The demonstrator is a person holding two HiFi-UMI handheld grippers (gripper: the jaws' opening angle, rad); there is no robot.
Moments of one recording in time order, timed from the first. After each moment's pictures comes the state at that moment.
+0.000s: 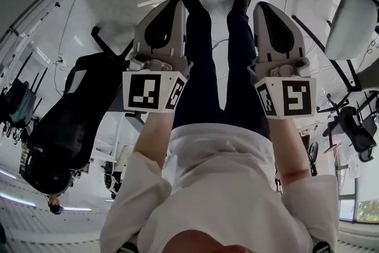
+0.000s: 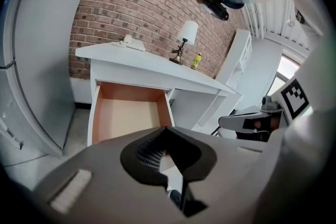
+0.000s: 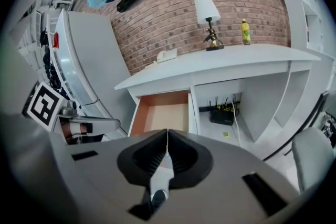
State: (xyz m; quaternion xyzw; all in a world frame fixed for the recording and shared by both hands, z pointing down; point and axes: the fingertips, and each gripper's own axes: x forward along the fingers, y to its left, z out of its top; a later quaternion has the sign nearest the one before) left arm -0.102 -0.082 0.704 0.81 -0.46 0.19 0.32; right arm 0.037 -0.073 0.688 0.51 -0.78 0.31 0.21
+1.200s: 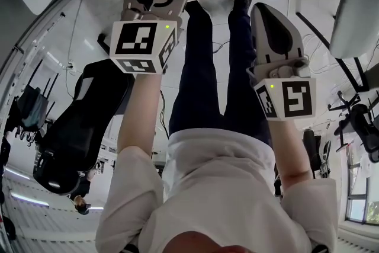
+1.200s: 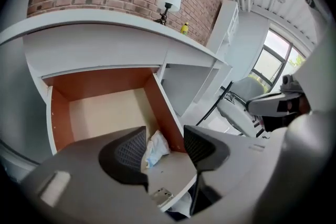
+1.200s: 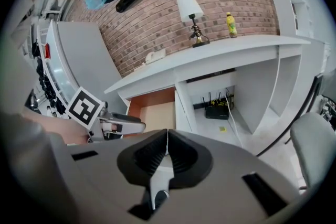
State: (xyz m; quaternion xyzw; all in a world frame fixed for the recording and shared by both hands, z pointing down) left arm -0.045 -0.137 0.777 0.84 -0.35 0.31 0.30; right arm 0.077 -0.071 0.708 0.53 -0.75 0.34 0.18
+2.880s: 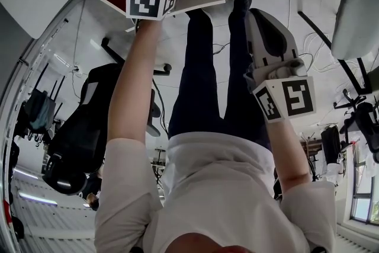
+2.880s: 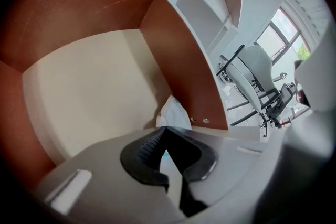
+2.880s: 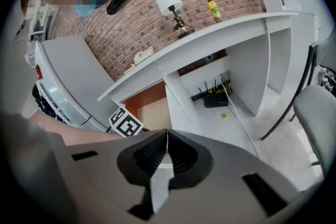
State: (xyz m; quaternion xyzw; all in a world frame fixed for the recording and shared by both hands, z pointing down) left arm -0.035 -0.143 0.923 0.77 -0.24 0.47 0.35; right arm 0.098 -0.072 0.733 0.53 -0.72 0.42 0.14
